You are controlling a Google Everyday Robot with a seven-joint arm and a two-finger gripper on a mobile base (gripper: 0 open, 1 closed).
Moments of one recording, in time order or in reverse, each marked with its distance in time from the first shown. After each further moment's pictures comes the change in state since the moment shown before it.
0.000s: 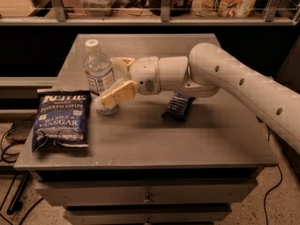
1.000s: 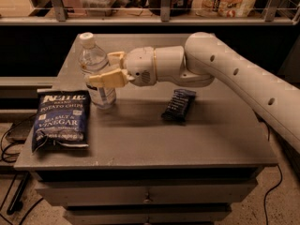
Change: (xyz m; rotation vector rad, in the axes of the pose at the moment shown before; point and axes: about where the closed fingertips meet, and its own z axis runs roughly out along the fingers) arm -0.025 0.001 0.009 -0.061 -0.024 -0.047
